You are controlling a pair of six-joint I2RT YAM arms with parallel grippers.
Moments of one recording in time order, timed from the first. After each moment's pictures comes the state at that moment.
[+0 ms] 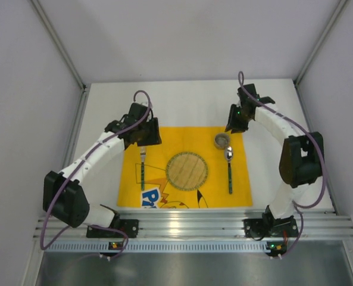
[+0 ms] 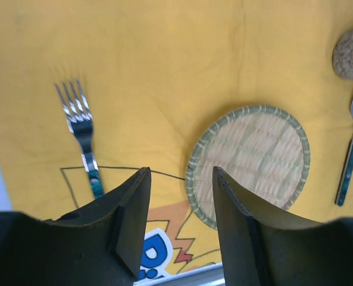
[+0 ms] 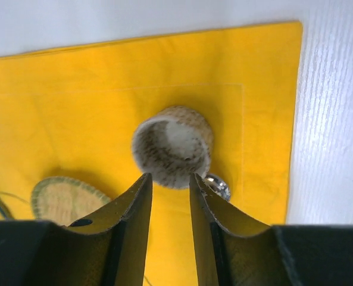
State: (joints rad) left arm -0.45 1.40 1.13 -0.64 0.03 -0.50; right arm 0.25 1.82 1.42 -0.73 -0.12 0.46
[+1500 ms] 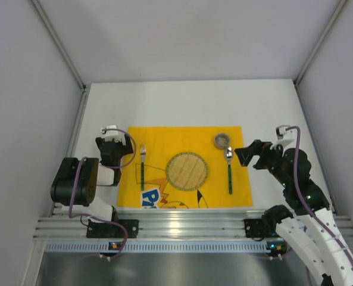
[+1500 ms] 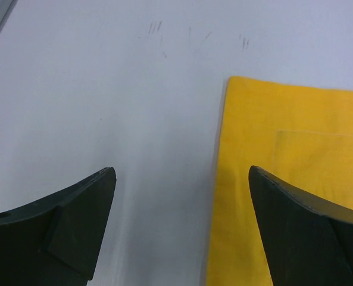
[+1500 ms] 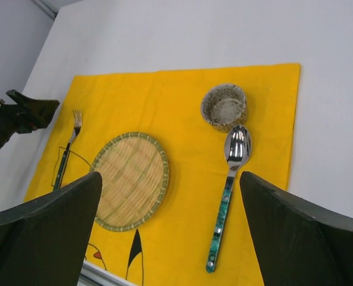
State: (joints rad) left arm -0.03 1.58 0.30 1.00 -0.17 -0.04; right arm 0.35 0.47 0.66 -0.48 -0.04 0.45
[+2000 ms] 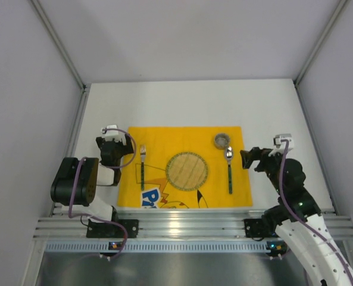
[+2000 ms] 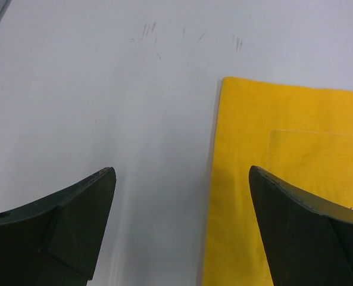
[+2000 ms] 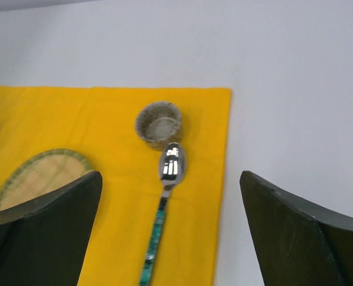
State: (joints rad) left arm -0.03 1.58 0.30 1.00 -0.15 -0.05; right arm 0.35 0.33 0.45 -0.30 0.08 0.29
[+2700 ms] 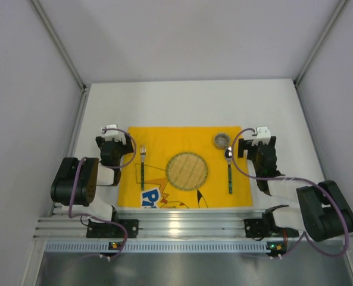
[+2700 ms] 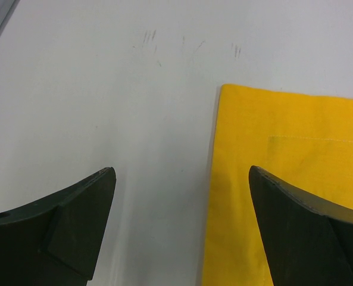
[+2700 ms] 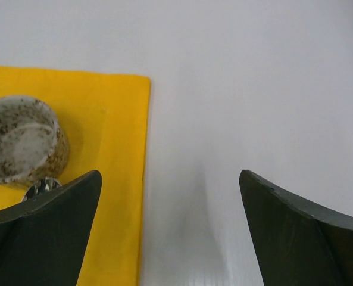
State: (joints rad) left arm -0.03 1.58 0.30 1.02 -0.15 -0.05; right arm 0.26 1.23 0.21 0.73 0.26 -0.03
